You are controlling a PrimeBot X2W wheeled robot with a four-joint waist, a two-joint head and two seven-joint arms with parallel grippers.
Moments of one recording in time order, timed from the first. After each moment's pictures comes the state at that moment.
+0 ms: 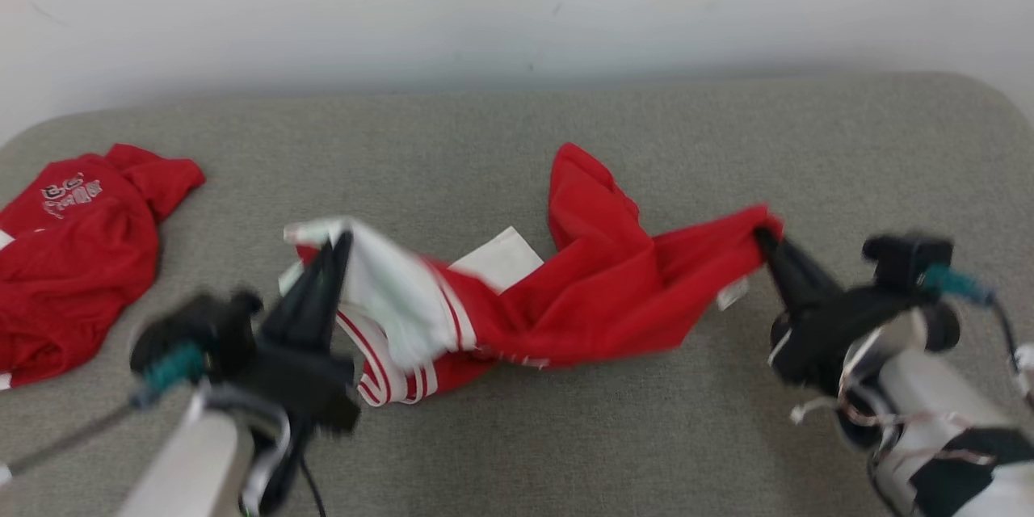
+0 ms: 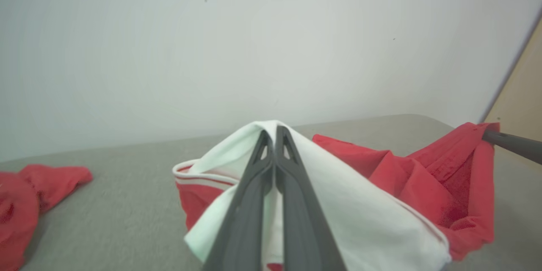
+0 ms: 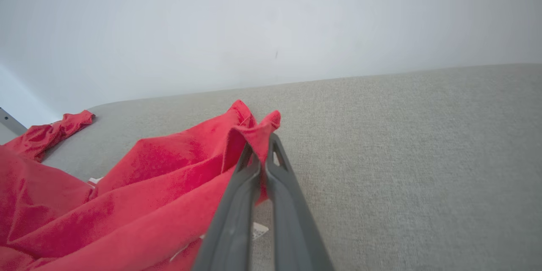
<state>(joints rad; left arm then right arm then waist) -0.35 0.28 -0.35 0.26 -0.47 -0.13 -0.21 -0.52 -0.36 0.50 0.60 0.74 0.13 -0.15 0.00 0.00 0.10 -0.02</state>
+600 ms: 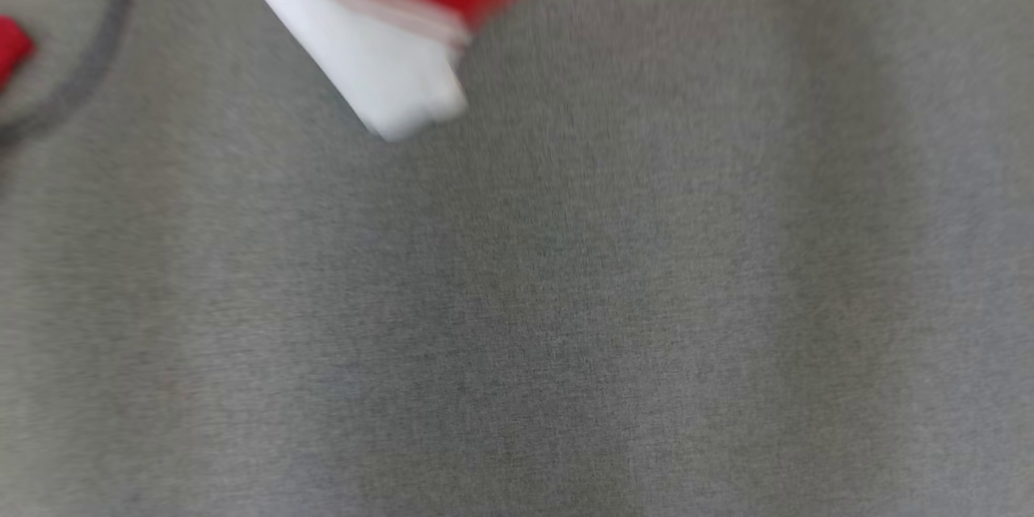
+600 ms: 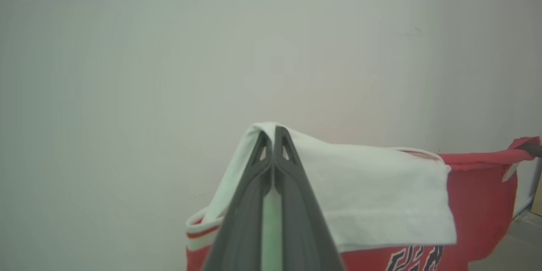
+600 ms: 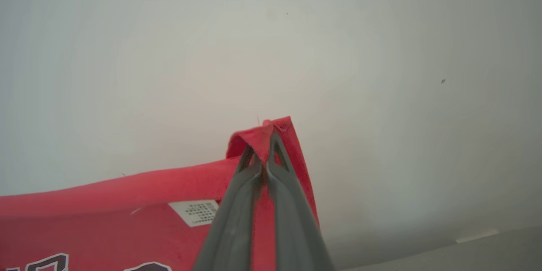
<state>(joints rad) -1.58 0.38 -0.40 0.50 -0.61 -0.13 0.09 -1.50 -0.33 0.11 0.83 0.78 0.13 0.16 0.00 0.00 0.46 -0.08</state>
